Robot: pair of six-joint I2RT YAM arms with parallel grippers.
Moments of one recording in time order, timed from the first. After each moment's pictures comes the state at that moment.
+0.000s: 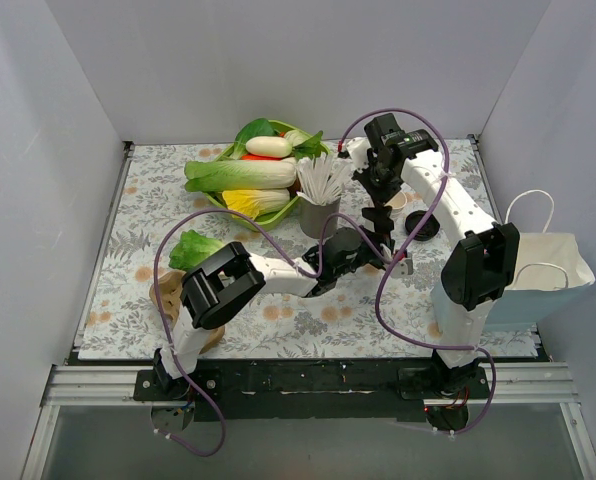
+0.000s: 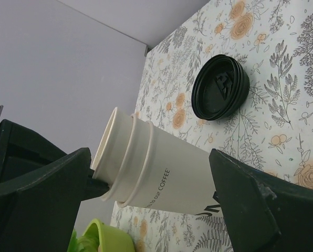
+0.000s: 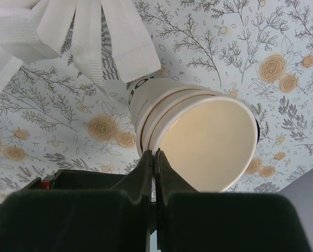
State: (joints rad) left arm -1.04 2.08 1.25 0.78 0.00 1.02; right arm 0.41 1.87 1.87 -1.16 -0.04 -0.41
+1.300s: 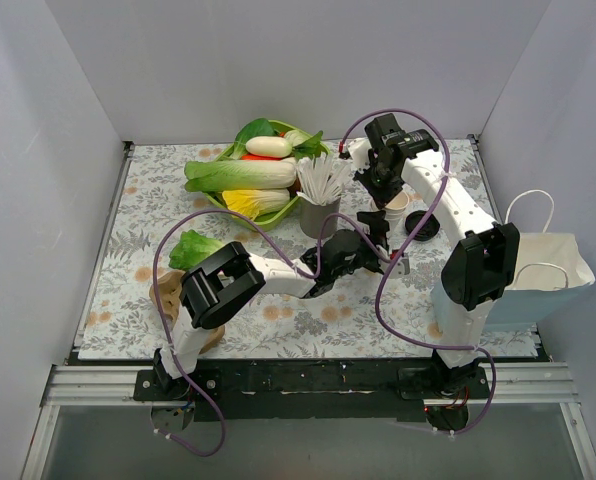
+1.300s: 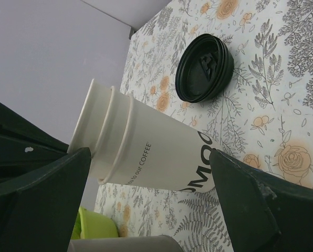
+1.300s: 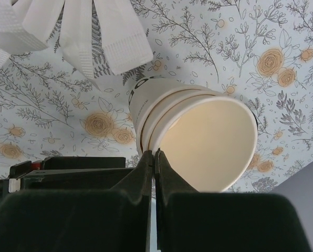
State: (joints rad) left arm -1.04 2.08 1.22 0.76 -0.02 0.97; right arm 0.41 1.87 1.87 -1.17 -0.02 -0.41
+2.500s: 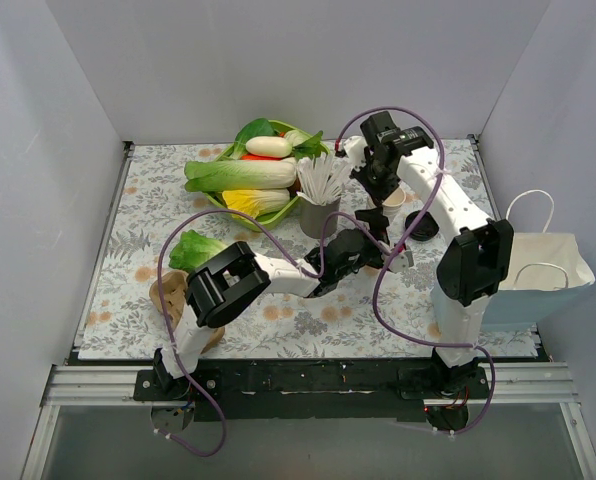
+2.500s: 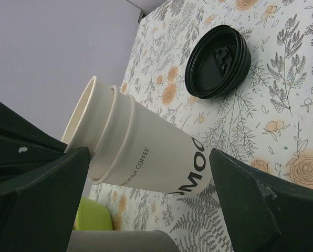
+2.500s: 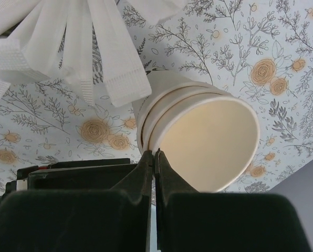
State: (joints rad) left arm -1.04 2.11 1.26 0.76 -0.11 0.91; right arm 0.42 1.91 1.92 -1.18 -0.01 -0.42
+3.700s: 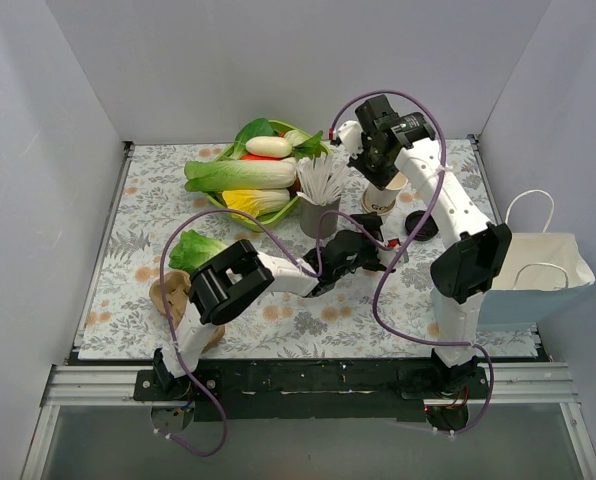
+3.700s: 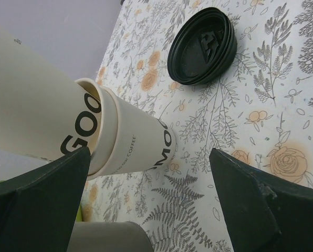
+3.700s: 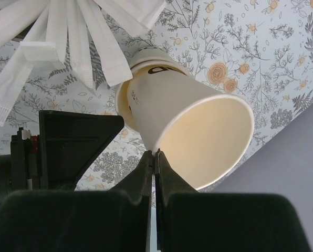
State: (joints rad) left arm -1.03 2.15 1.25 0.77 -0.11 0.80; right arm 0.46 1.95 2.15 -1.30 0.10 -0.49
